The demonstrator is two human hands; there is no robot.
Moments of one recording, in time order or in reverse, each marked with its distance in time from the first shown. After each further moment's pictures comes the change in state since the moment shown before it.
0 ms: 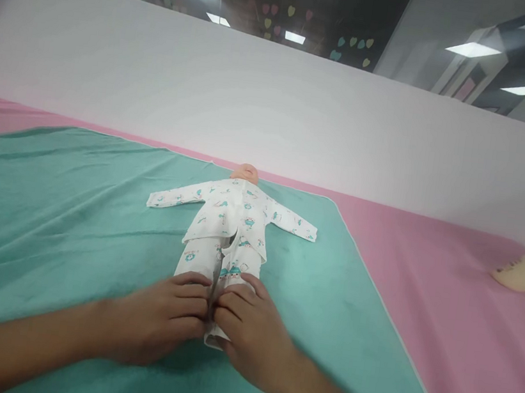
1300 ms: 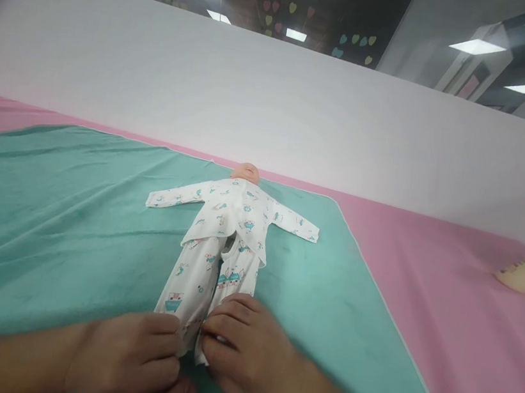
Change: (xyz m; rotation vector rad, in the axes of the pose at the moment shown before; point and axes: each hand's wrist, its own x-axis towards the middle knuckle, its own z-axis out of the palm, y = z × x) left_hand 0.006 0.035 -0.007 0.211 0.287 0.146; right_hand 0.001 -0.004 -0.009 0.065 0.000 -0.298
